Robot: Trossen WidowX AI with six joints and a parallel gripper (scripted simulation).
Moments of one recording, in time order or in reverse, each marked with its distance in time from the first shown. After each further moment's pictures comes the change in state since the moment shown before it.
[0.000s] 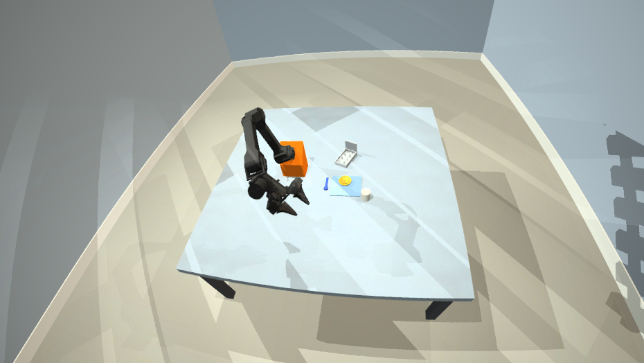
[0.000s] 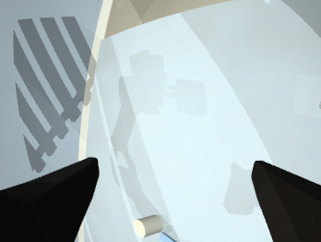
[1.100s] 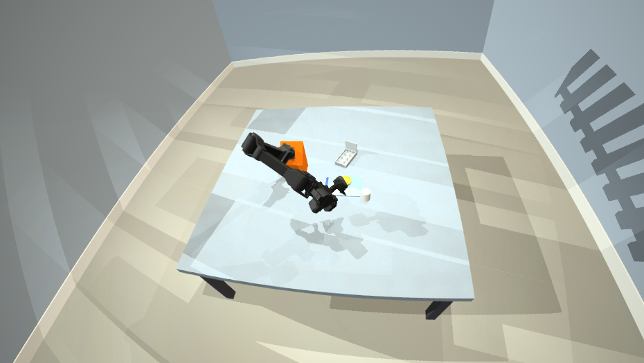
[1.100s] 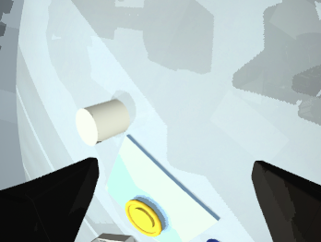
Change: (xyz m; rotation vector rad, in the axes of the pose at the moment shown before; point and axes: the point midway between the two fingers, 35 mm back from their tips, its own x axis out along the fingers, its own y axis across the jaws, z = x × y) arm 0.138 0.011 -0.163 -0.249 0.594 -0.187
